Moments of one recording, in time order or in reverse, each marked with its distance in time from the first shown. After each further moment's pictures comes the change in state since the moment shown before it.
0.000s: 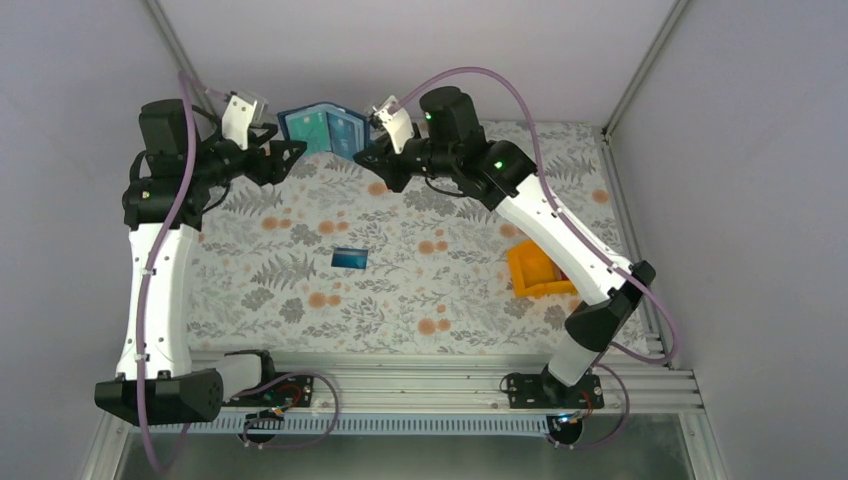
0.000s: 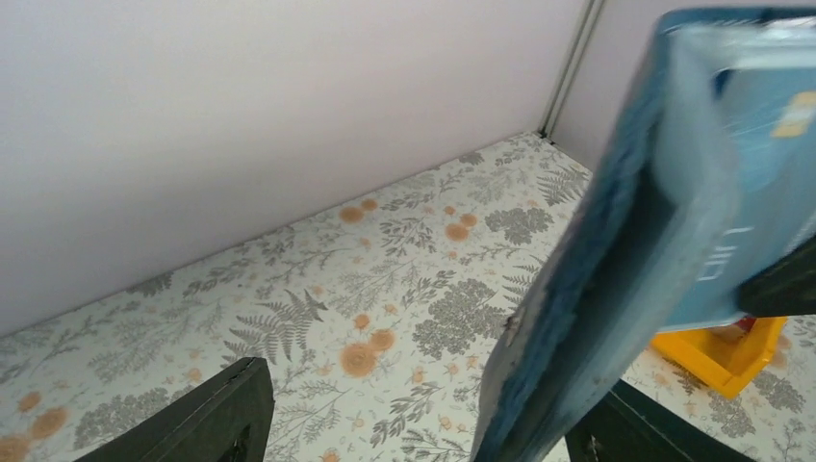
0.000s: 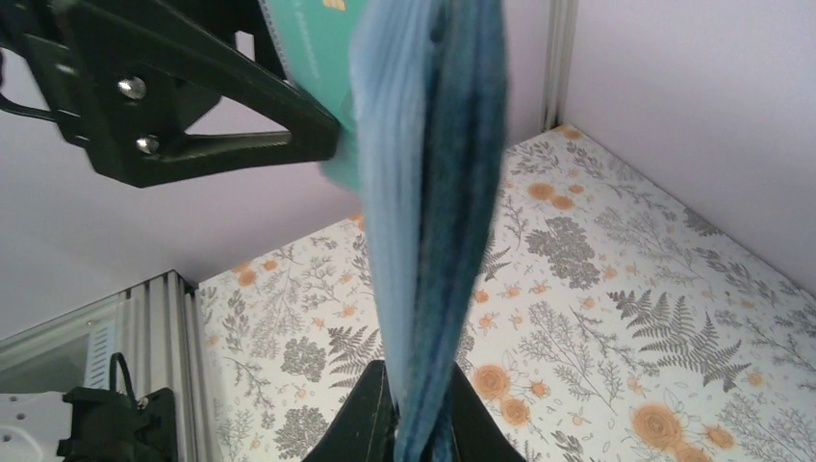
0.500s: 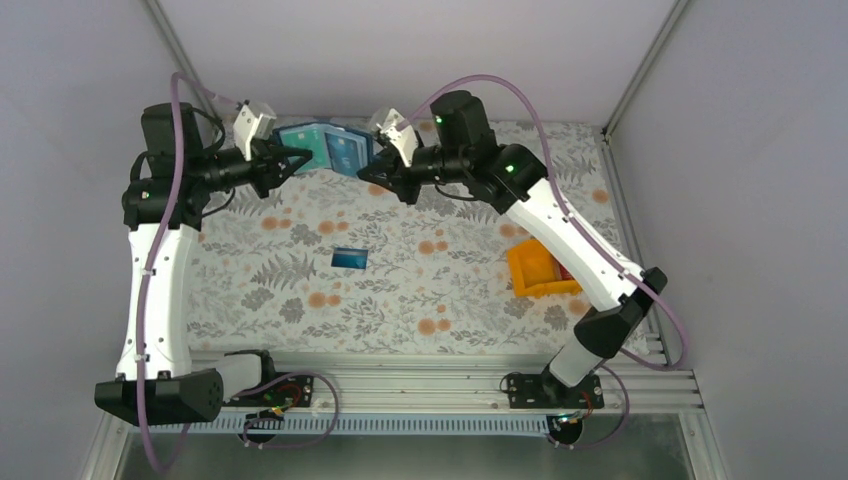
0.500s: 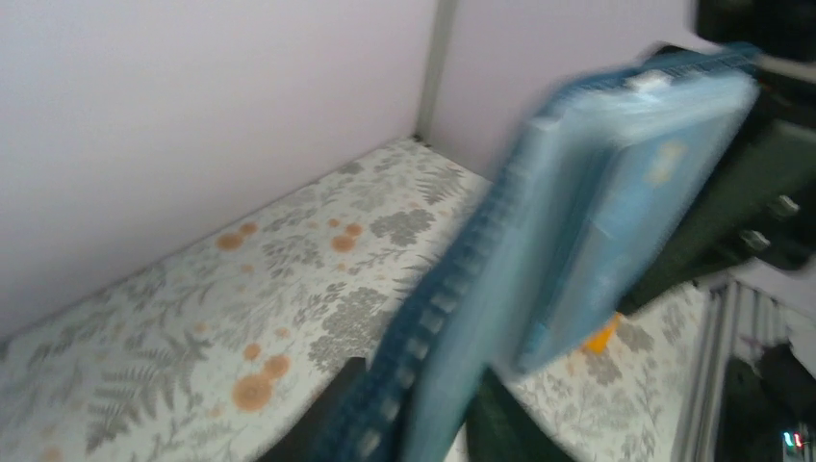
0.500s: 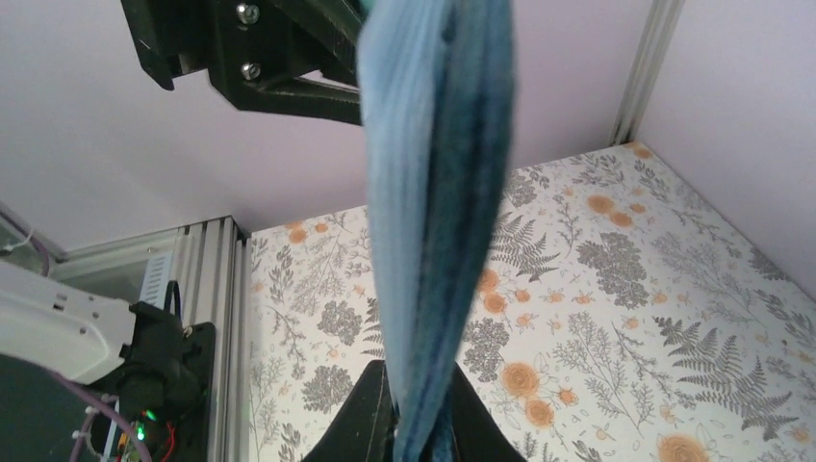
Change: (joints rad) left arm 0.003 0.000 0.001 -0.047 0.238 0.071; right arm -0.014 -0.051 -0.047 -0.031 -0.157 -0.145
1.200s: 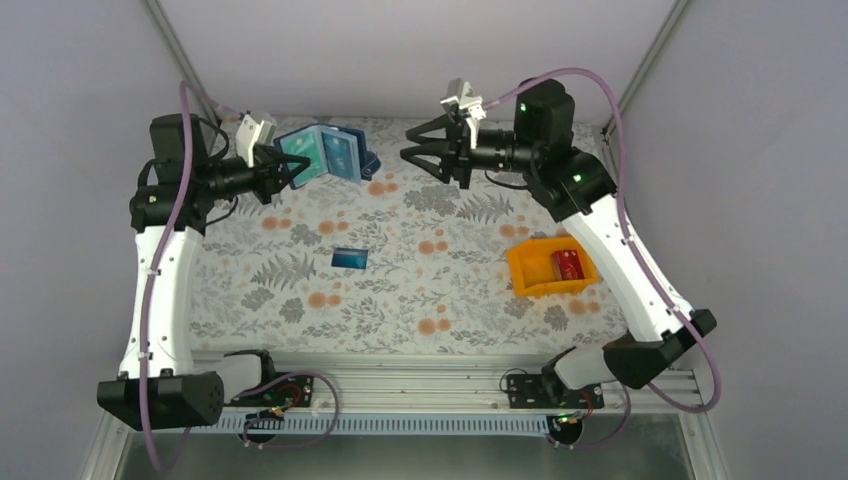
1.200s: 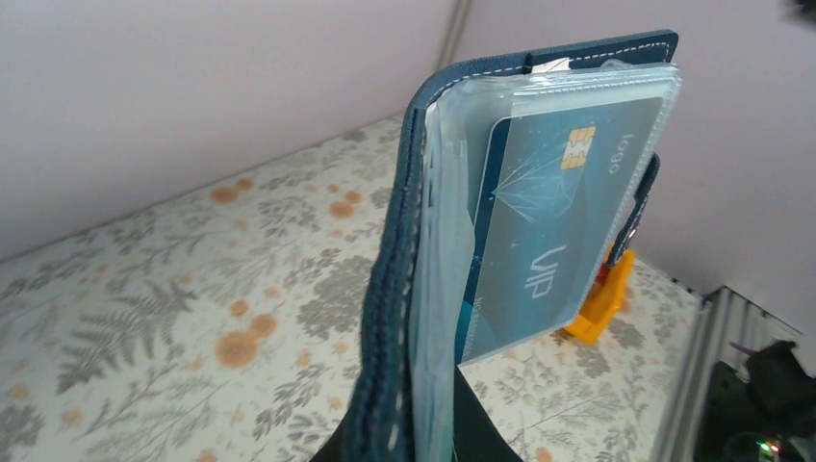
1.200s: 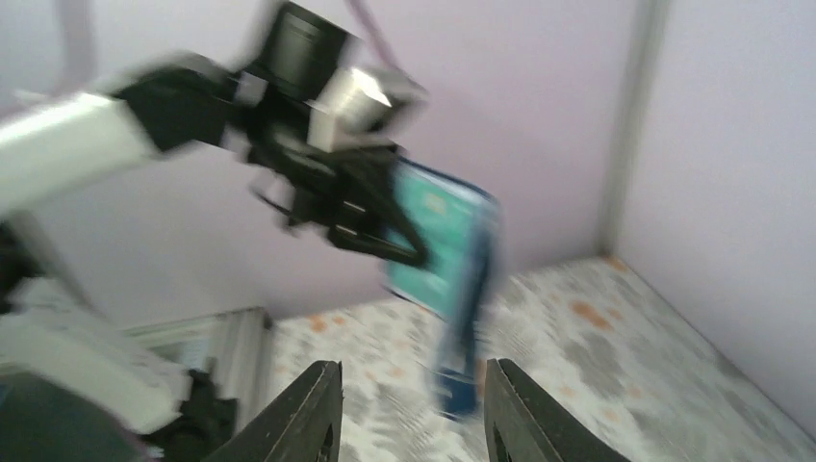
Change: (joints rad) left arm 0.010 -0.019 -0.084 -0.004 0.047 -0.034; right arm -0.211 -0.208 -0.143 0.150 -0.215 0.051
